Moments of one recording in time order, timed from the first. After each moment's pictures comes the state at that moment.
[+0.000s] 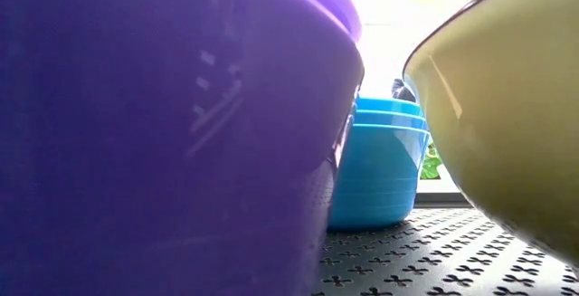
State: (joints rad) left arm -0.98 1.24 0.65 -0.53 0.01 -0.50; right arm 0.55 1.52 1.65 -0.80 0.34 0.34
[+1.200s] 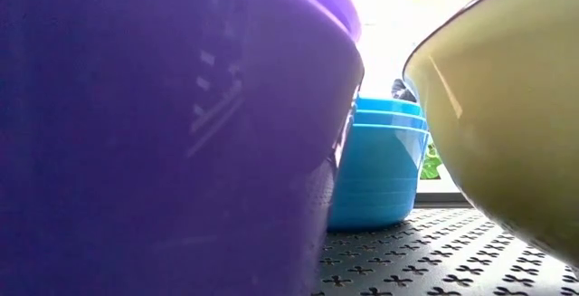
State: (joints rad) left arm -0.97 1.20 0.72 -0.55 0.04 -0.58; right arm 0.55 1.52 1.64 -0.77 0.34 0.34
